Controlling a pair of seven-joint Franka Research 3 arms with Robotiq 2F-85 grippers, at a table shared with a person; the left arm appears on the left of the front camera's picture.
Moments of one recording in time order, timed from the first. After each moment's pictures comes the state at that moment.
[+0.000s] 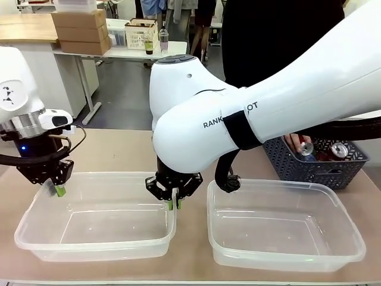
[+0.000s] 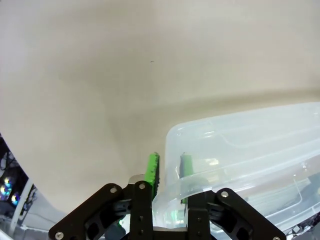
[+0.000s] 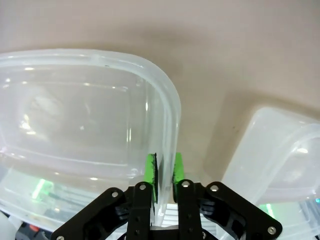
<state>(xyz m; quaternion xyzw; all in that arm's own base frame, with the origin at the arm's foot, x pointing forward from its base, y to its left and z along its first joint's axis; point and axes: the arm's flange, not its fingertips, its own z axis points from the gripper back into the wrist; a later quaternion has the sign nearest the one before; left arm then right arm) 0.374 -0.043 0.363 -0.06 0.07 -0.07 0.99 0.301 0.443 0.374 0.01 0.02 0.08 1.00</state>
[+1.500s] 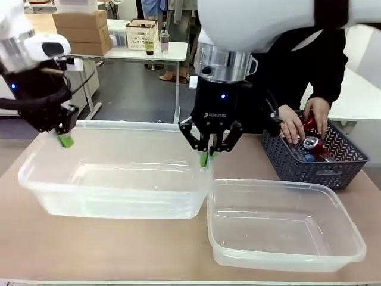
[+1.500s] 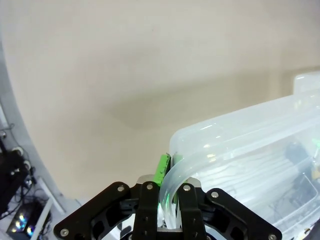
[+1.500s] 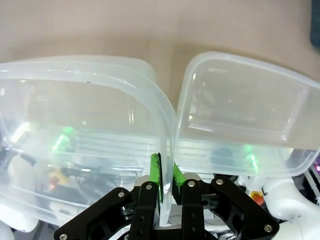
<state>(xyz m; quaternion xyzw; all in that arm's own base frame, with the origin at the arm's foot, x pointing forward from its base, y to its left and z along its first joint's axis) 0.344 -0.096 0.518 -0.08 -0.03 -0.14 0.99 0.309 0.370 0.519 0.04 0.07 0.05 1.00</state>
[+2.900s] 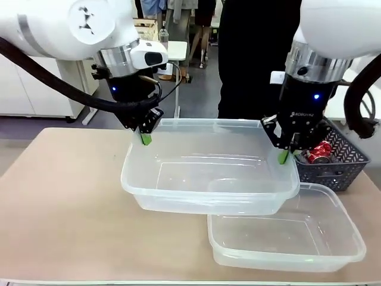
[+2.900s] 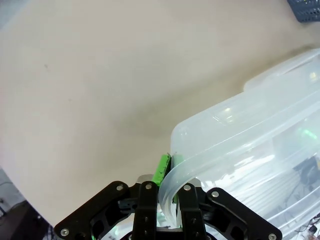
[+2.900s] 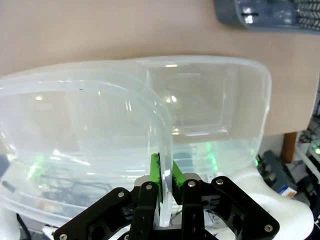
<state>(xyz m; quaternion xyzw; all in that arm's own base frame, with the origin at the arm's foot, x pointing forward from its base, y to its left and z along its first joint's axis) 0.370 -0.271 0.518 -0.07 -0.06 -0.27 0.96 0.298 0.216 0.532 0.00 0.03 -0.04 1.00</state>
